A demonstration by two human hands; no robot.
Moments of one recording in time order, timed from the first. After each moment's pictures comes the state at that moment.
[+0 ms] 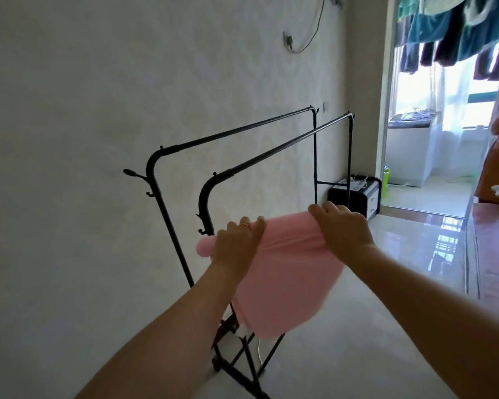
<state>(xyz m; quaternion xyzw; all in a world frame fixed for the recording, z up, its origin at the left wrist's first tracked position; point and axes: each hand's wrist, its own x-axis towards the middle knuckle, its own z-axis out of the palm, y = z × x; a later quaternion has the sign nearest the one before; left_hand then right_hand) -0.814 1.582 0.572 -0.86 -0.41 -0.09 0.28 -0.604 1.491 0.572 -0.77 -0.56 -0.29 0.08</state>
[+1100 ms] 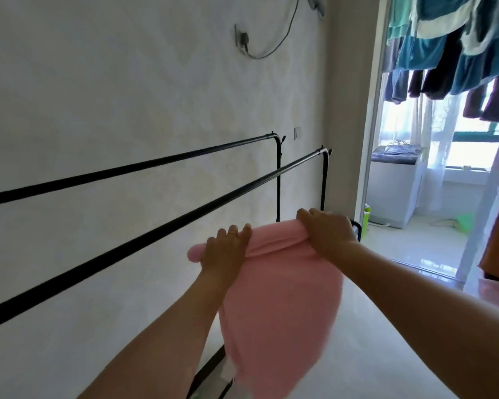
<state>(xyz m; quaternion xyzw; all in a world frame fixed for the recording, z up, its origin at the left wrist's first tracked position) -0.315 2.027 0.557 -0.86 -0.44 -0.15 0.23 -0.116 1.920 0.605 -0.76 -0.58 -0.26 0.09</state>
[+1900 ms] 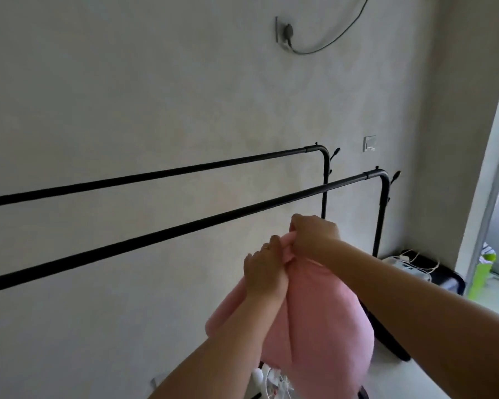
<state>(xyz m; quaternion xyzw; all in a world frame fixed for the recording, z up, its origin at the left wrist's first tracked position) -0.029 2.097 0.553 -0.73 -0.60 -0.33 0.06 0.082 2.107 0.633 -0.70 -0.70 -0.04 0.14</state>
